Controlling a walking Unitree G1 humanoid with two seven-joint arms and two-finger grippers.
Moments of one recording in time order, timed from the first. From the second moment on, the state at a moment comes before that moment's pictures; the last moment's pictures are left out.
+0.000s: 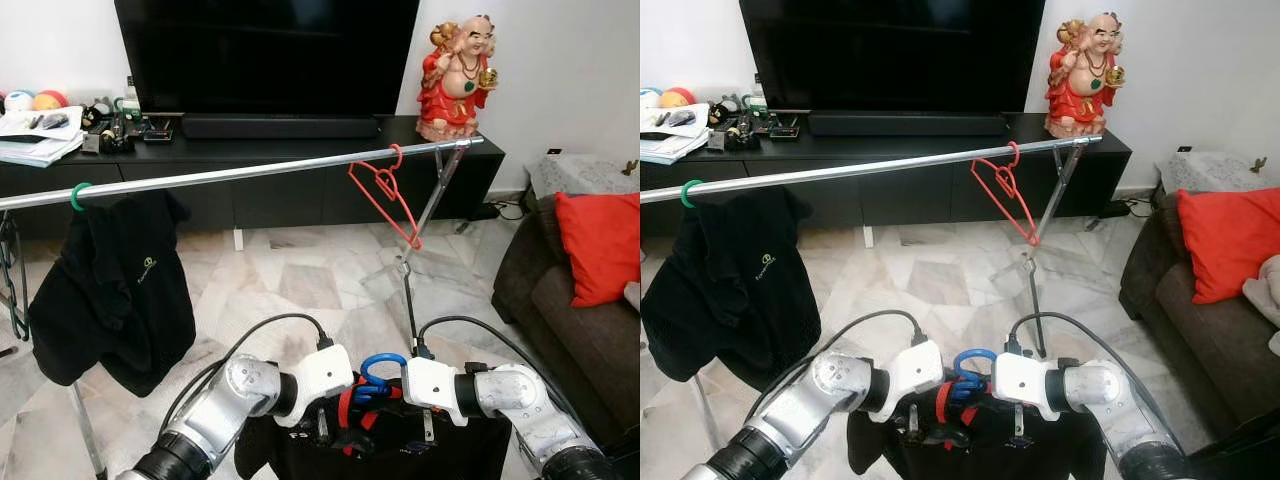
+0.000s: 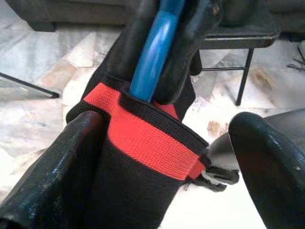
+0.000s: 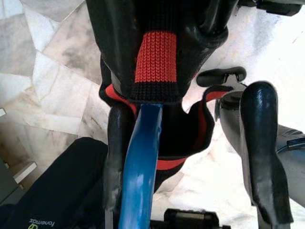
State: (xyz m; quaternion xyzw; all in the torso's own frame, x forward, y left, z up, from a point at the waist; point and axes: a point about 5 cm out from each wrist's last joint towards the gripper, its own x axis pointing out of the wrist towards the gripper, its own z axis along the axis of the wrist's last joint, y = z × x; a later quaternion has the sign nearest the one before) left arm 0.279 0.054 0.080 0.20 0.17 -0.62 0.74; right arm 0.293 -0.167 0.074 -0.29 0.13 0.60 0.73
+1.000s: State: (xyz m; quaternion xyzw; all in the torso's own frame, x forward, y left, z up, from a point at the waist) left arm 0.281 0.051 0.077 0.24 0.16 -0.62 0.73; right arm 0.291 -0.162 0.072 -0.29 0.13 0.62 0.72
